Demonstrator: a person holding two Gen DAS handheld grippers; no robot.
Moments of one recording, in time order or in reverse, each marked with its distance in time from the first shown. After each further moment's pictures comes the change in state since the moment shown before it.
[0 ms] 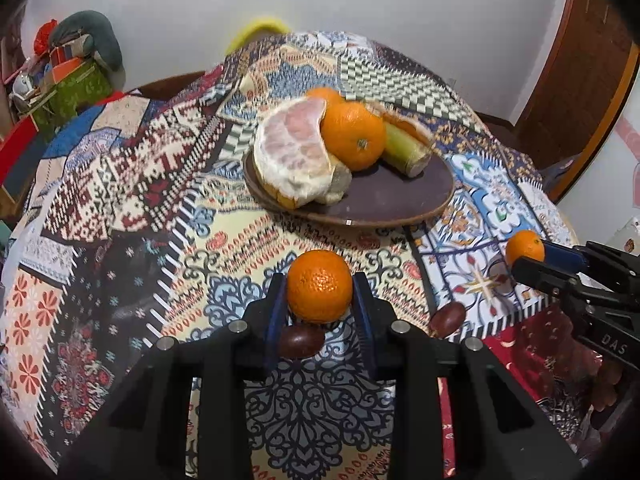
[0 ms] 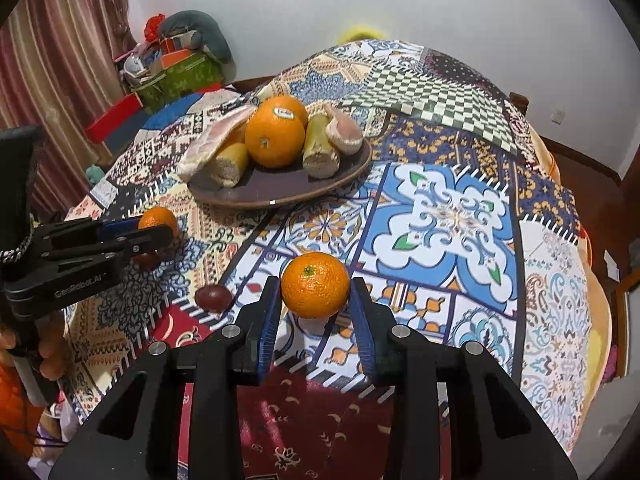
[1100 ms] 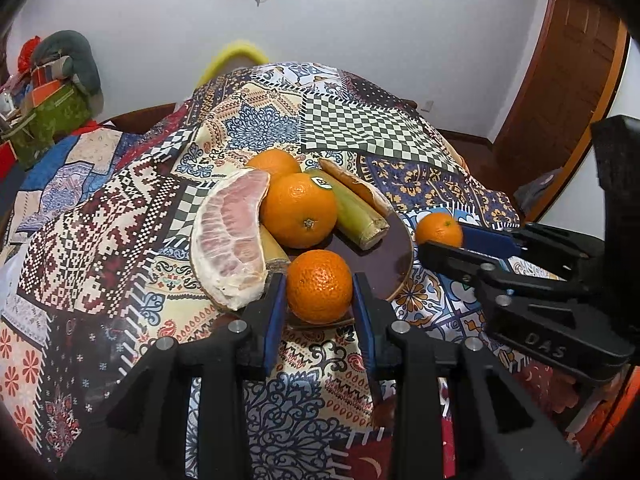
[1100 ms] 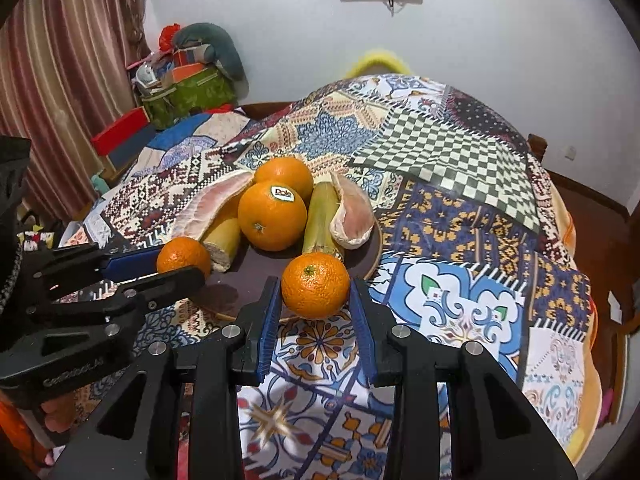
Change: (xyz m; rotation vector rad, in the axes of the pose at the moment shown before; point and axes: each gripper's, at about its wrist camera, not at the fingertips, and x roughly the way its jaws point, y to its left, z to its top) left arm 0.015 -0.028 0.051 0.024 -0.072 -0.079; right arm 0.029 -0.002 0.064 -0.074 -0.062 0.029
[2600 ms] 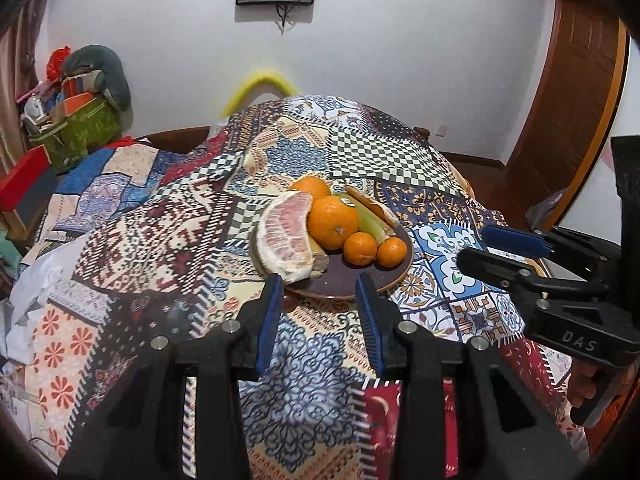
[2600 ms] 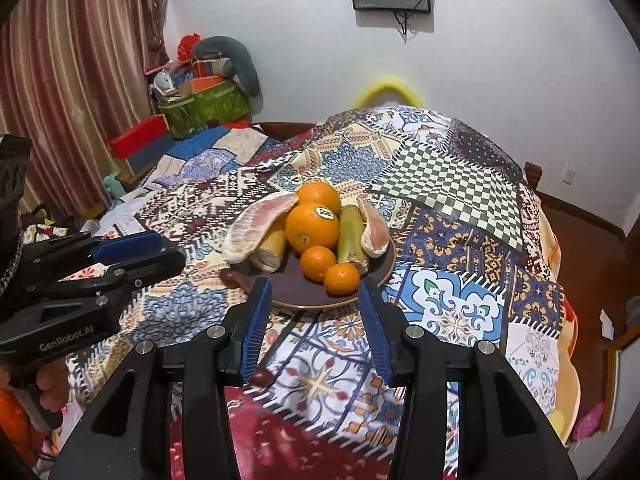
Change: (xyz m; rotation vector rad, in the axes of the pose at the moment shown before) left arm -0.088 0.013 -0.018 -0.028 -0.097 0.080; right arm -0.062 0.032 -0.004 -0.050 -0.070 0.000
